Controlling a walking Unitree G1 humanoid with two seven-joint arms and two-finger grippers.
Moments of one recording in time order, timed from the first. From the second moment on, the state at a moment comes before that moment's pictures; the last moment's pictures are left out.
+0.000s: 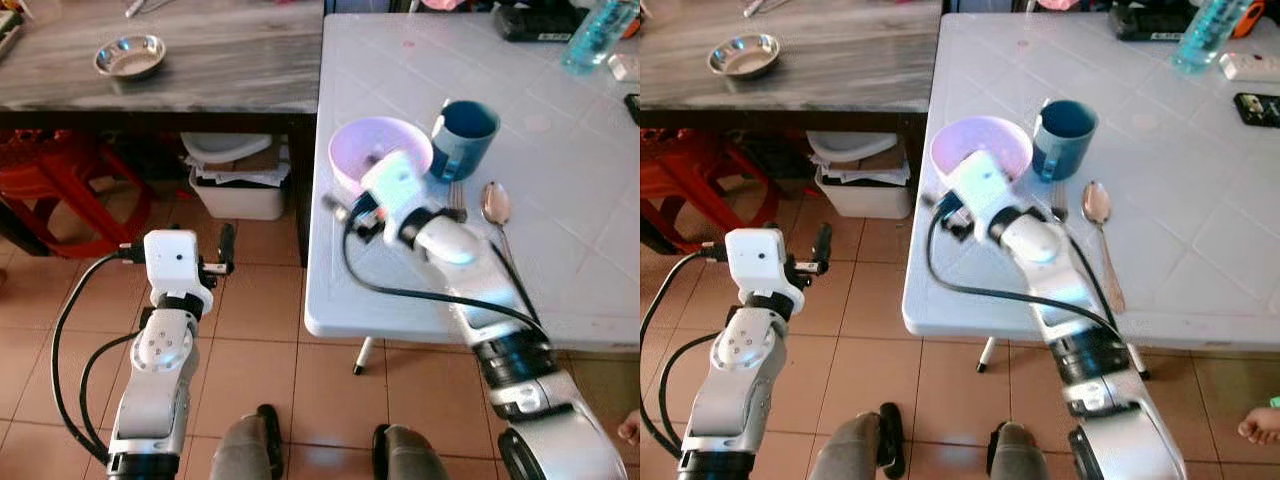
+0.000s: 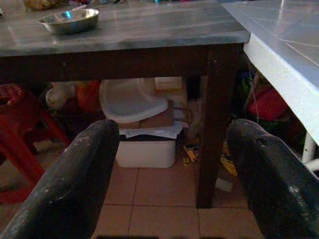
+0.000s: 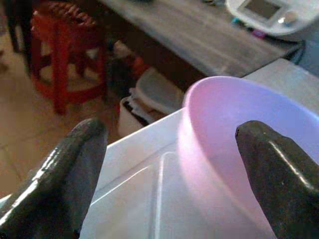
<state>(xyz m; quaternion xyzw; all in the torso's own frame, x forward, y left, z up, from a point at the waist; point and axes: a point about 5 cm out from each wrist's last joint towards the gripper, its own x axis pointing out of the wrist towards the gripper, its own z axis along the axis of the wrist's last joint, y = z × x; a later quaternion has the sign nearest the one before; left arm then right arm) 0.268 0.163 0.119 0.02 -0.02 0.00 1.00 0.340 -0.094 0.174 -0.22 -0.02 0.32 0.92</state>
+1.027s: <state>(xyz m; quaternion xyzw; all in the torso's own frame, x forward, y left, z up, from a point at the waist) 0.266 0.163 0.113 0.01 0.01 -0.01 1.00 0.360 -0.133 0.168 -0.39 0.05 0.29 0.87</state>
